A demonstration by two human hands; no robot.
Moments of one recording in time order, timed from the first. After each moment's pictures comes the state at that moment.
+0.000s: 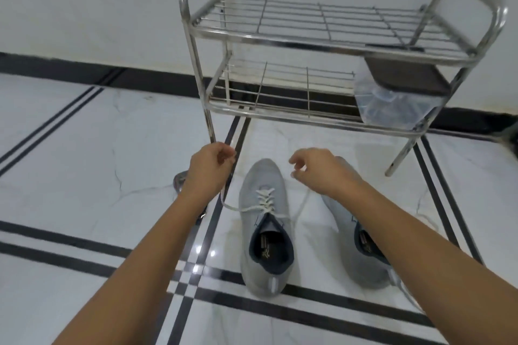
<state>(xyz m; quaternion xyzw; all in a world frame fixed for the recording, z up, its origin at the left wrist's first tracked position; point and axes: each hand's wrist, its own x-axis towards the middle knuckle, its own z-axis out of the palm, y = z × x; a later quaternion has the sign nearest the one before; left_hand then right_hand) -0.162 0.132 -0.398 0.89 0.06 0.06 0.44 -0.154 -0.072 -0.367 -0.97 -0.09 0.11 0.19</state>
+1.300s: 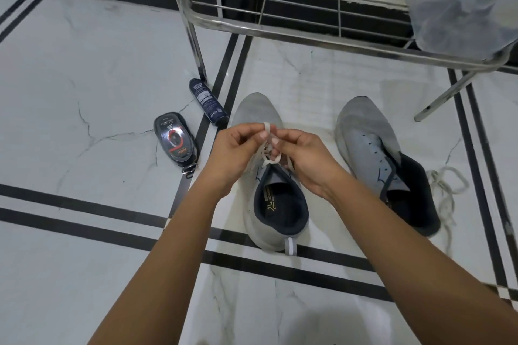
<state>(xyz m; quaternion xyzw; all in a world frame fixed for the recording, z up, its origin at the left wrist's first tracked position) -0.166 0.099 -0.478 0.68 0.04 -0.08 0.73 -0.157 -0.038 -0.481 -0.65 0.10 0.22 0.72</state>
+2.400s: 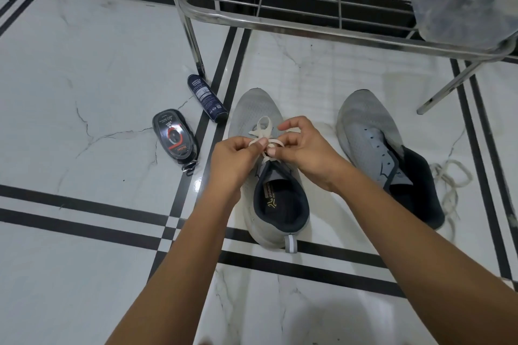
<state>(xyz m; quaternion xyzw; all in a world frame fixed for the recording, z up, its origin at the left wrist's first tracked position) -0.176 0.090 -0.488 0.69 0.23 -0.10 0.68 -0.158 -0.045 -0.476 -0.72 0.05 0.23 0.65</state>
